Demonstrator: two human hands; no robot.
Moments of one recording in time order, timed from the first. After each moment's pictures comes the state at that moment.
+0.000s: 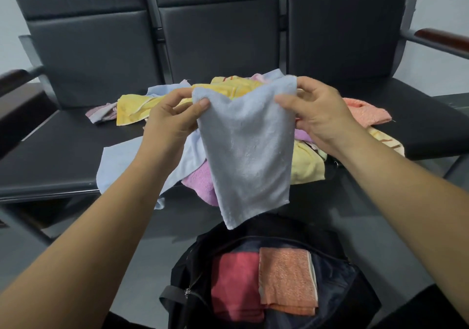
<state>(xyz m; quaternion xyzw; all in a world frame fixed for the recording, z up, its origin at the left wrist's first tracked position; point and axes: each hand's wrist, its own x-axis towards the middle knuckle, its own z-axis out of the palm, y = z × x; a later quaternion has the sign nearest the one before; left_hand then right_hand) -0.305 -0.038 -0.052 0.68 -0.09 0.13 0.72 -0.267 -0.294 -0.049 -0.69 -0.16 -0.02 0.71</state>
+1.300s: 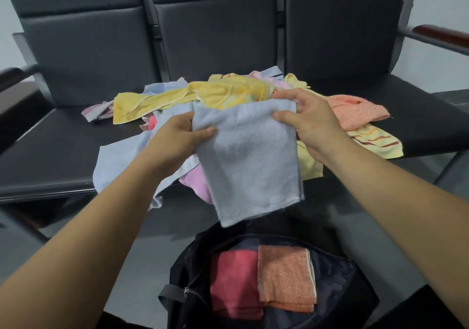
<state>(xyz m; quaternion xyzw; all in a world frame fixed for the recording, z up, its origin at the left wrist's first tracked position) -0.301 -0.036 -0.067 0.76 -0.06 -0.01 0.65 -0.250 -0.292 -0.084 -0.72 -0.09 -0.05 0.68</state>
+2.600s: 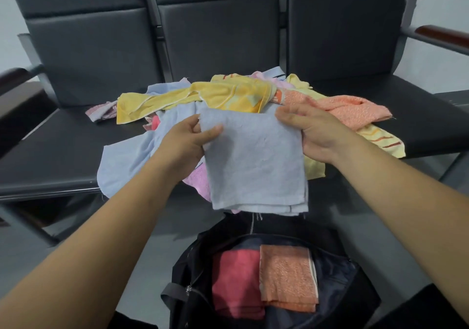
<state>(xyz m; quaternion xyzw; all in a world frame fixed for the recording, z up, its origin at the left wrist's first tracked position) -0.294 -0.041 -0.084 0.66 0.00 -0.02 0.75 -0.244 -0.302 -0.086 -0.61 -0.05 0.14 0.78</state>
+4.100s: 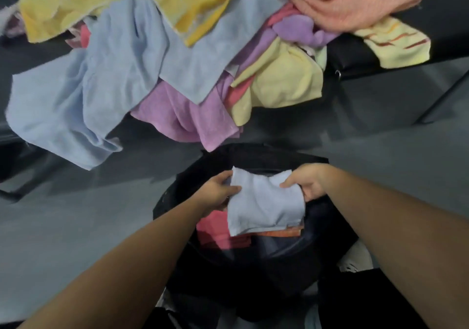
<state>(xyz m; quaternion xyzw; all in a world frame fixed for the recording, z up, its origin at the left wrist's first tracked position) -0.330 -0.098 -0.382 0.73 0.15 -0.34 0.57 -0.289 -0.357 -0.382 -0.67 0.30 0.46 0.49</state>
